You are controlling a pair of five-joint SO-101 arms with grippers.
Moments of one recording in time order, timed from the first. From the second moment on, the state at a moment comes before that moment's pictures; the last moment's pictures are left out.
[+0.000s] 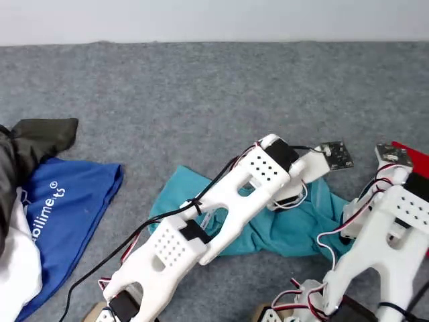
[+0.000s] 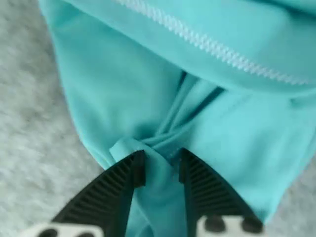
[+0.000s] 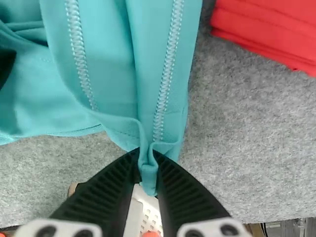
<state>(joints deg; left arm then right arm) 44.7 50.9 -47.4 96.0 -16.0 31.6 -24.6 31.8 93.4 20.3</state>
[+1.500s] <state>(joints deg) 37.7 6.9 5.2 94.1 -18.5 31.6 -31.9 31.8 94.4 20.4</state>
